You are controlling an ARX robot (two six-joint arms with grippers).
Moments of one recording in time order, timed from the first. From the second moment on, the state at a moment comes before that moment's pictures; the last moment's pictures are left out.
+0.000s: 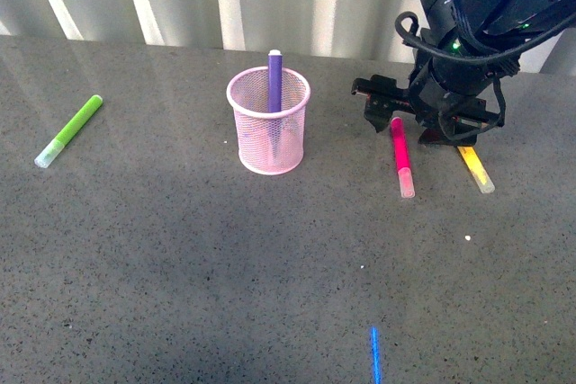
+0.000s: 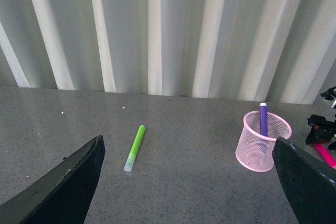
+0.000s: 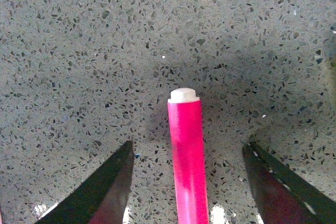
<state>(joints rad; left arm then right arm) 0.00 0.00 0.02 0.00 0.00 0.00 0.24 2.43 1.59 -0.25 0.00 0.42</state>
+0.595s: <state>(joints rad) 0.00 0.00 0.02 0.00 0.00 0.00 0.20 2.29 1.42 0.11 0.09 0.43</state>
